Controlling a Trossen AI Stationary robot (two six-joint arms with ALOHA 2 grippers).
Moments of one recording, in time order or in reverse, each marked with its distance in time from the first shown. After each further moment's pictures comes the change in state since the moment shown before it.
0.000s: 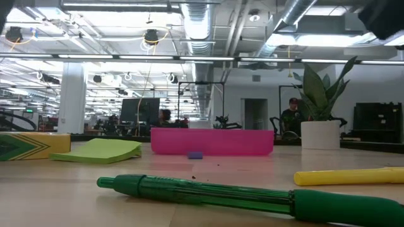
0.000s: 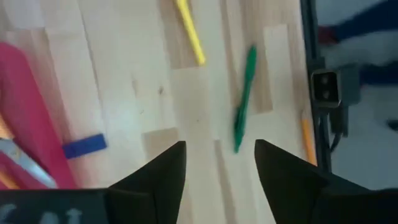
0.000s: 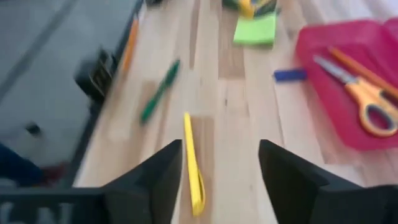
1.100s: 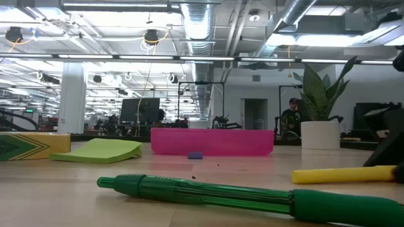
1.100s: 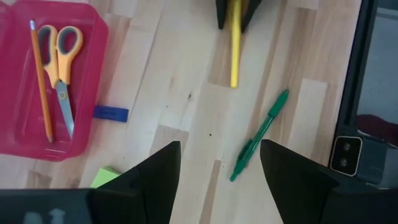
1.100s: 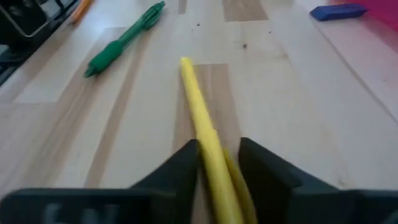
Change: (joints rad) left arm -0.189 0.002 -0.004 -0.020 -0.417 -0.515; right arm 0.027 0.824 -0.236 0.972 0.136 0.009
